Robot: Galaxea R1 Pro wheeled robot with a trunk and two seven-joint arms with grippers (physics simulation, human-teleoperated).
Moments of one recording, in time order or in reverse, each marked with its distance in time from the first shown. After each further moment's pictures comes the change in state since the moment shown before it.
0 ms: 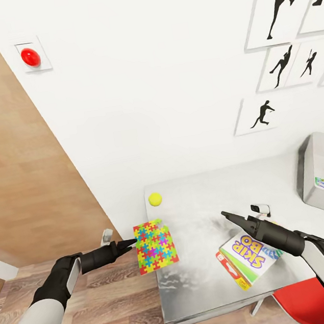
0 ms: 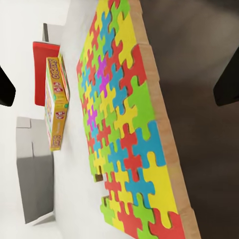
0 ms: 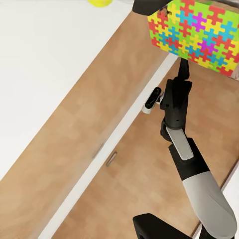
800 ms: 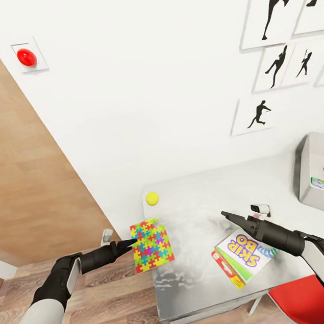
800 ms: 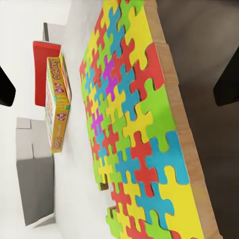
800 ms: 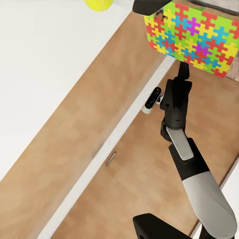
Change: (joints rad) left arm 0.000 0.000 0.000 0.000 0.000 0.000 0.000; right arm 0.000 0.000 0.000 0.000 0.000 0.000 0.000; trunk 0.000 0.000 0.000
